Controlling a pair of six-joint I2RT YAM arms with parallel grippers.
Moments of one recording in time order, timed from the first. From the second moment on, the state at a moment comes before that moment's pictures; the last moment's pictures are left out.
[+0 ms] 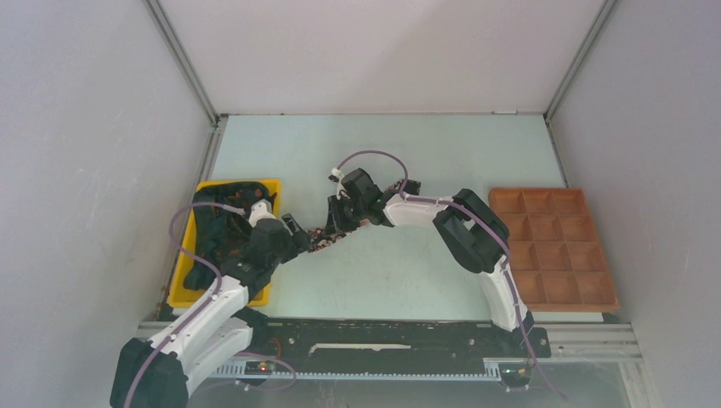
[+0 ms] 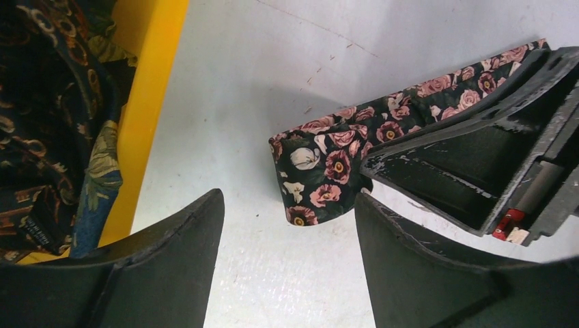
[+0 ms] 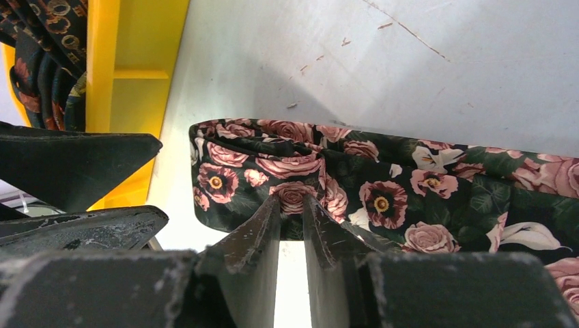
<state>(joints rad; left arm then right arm) -0.38 0.82 0.35 -0.22 -0.22 -0.76 0.84 2.16 1.43 -0.03 -0.41 0.61</state>
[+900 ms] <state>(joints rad) -0.25 1.03 0.22 0.20 0.03 -0.88 0.82 2.18 1.43 0.02 -0.44 0.62</state>
